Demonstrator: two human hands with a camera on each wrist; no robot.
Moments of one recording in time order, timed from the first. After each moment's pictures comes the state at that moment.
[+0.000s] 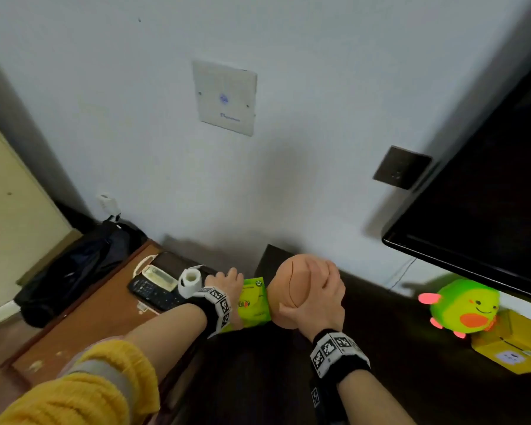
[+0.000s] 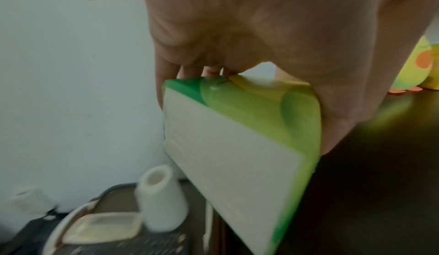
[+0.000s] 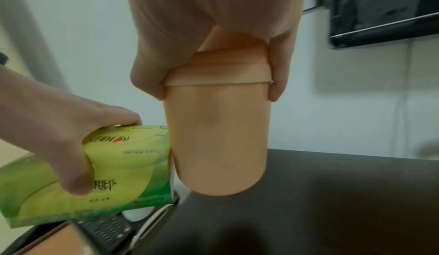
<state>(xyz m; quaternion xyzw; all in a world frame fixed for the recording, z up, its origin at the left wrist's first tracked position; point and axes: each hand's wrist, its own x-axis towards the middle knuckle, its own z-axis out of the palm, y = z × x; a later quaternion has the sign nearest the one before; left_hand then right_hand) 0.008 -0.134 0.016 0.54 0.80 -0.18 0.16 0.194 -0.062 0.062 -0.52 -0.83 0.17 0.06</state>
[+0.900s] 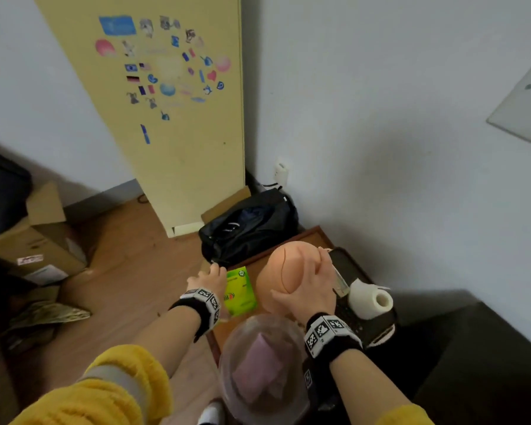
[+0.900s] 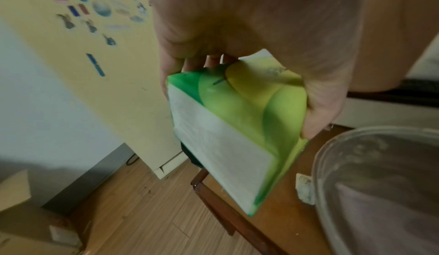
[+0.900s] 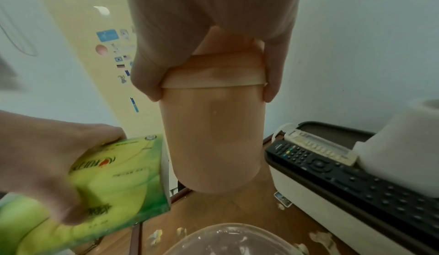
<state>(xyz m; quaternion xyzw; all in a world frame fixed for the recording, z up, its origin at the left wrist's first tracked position) -0.249 -0.465 -0.075 0.19 0.94 -0.12 0.27 -0.145 -0.284 -0.028 -0.25 -0.93 0.25 -0.04</state>
